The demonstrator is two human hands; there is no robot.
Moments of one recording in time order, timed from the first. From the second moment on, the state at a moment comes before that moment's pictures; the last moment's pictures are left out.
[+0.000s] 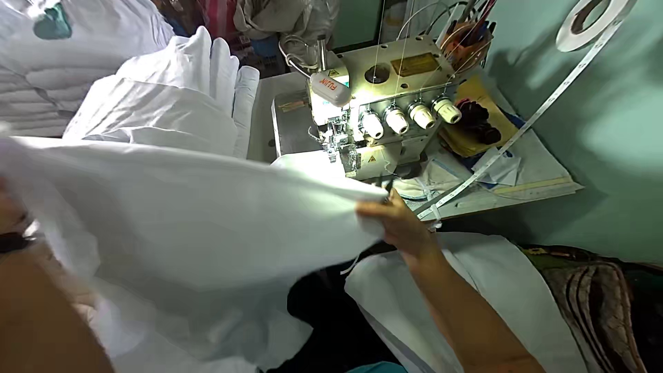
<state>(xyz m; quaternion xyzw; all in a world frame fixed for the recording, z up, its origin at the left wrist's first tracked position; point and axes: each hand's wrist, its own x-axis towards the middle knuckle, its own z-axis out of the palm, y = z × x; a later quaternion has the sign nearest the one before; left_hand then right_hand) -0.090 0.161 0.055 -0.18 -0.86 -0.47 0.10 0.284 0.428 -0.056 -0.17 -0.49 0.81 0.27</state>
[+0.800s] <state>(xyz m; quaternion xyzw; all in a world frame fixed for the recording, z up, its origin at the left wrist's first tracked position) 0.092 0.303 -0.008 -0.73 -0.64 -0.21 0.09 0.298 0.396 -0.136 -0.33 -0.70 0.54 0.34</state>
